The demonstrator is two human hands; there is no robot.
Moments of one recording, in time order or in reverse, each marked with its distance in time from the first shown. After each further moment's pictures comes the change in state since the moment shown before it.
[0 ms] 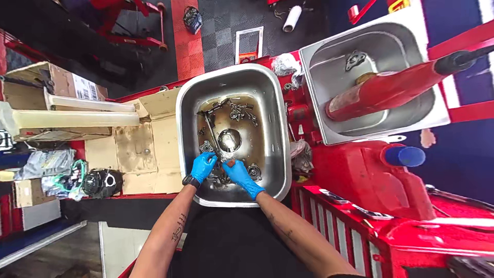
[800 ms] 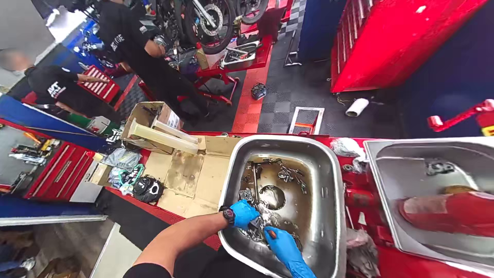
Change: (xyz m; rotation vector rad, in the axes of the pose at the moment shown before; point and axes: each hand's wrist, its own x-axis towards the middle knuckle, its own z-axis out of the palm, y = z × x) left_hand -0.006 0.043 -0.039 0.722 -0.467 0.373; right_hand -0.037 -0.009 -0.027 -0.516 -0.066 -0.238
